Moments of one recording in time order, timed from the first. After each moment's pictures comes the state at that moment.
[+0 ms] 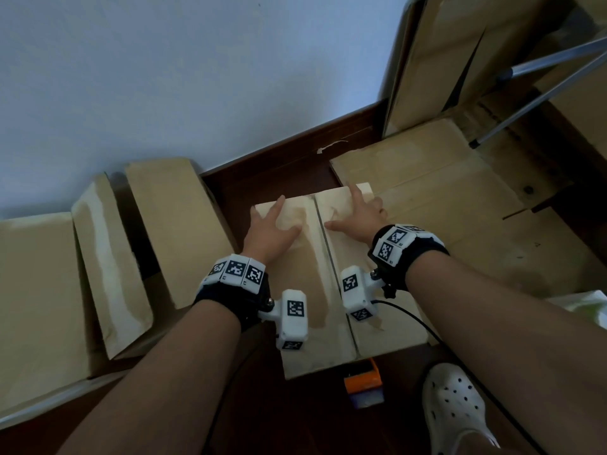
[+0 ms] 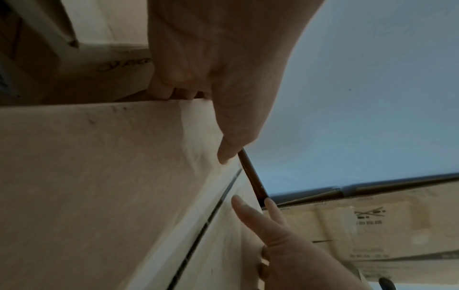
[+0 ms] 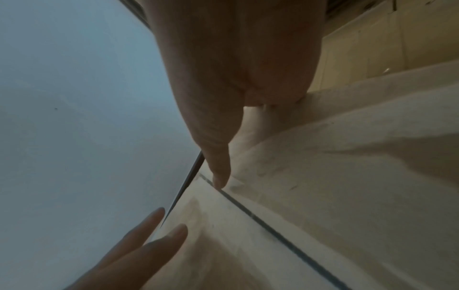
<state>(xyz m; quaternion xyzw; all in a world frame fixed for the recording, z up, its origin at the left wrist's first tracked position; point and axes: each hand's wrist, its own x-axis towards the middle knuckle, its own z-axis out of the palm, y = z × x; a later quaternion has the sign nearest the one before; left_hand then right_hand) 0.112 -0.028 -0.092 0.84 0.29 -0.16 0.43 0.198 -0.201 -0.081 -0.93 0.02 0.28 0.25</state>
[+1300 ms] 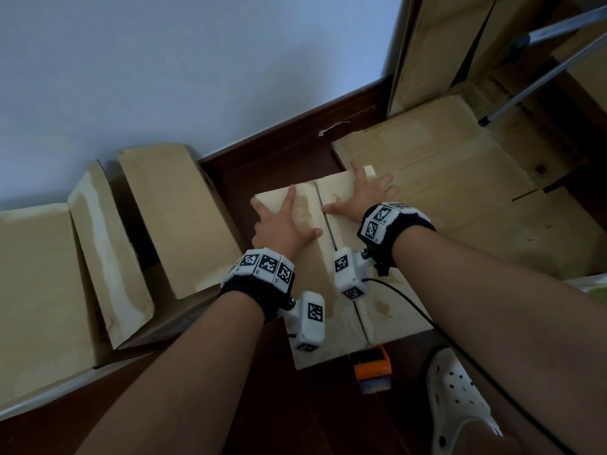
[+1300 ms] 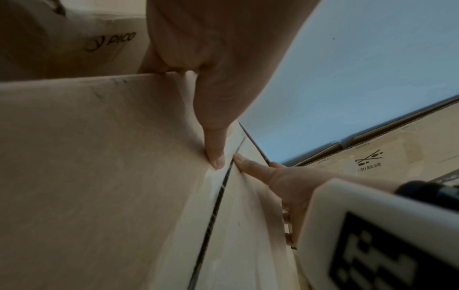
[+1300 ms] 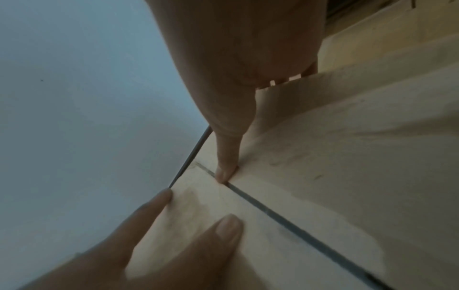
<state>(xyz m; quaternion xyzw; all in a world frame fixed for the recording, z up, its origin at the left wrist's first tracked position) 0.112 -0.059 -0.083 0.89 0.30 -0.23 0.26 0.204 -0.188 -0.084 -0.95 0.05 0.25 0.16</state>
